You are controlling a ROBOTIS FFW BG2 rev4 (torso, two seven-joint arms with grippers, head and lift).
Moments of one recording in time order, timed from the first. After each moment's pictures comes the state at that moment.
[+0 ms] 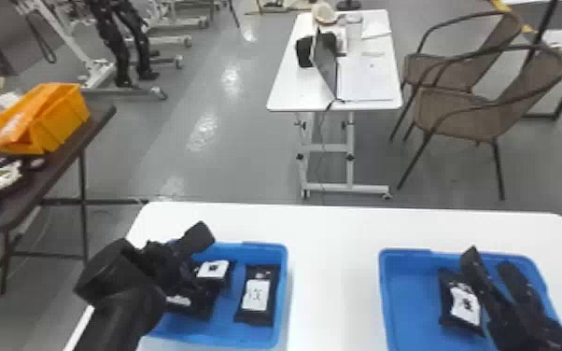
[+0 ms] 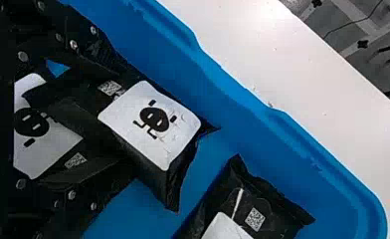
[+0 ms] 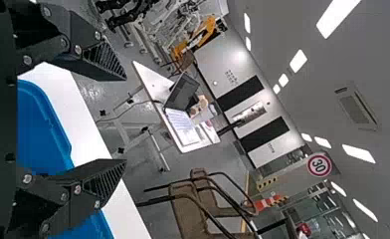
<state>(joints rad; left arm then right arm) -0.30 0.19 0.16 -0.95 -0.98 0.26 -0.86 0.37 0.00 -0.02 -1.64 -0.53 -0.14 0.20</state>
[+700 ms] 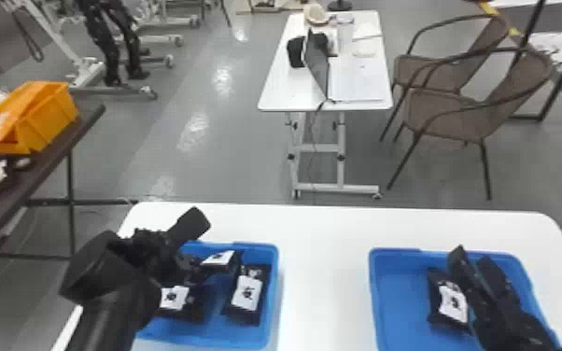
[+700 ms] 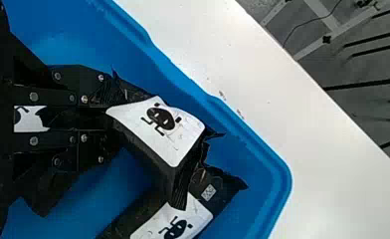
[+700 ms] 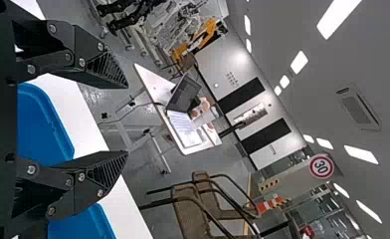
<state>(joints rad) -0.22 0.16 0.15 -1.21 -0.93 0.34 -1.02 0.36 0.00 -0.02 -1.62 -0.54 -0.14 0.22</state>
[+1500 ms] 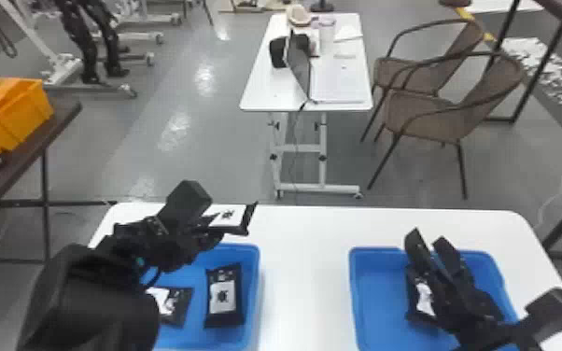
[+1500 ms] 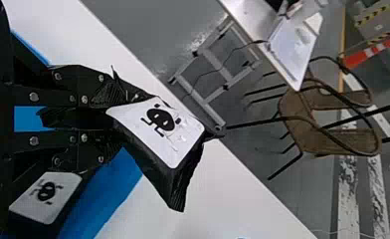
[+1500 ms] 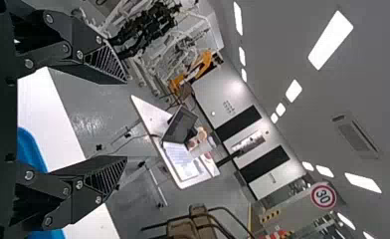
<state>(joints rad) 0.04 0.05 0.05 -1.85 -0.85 0.46 -0.92 0.31 0.00 0.02 -1.61 -0.55 -0.13 0.31</state>
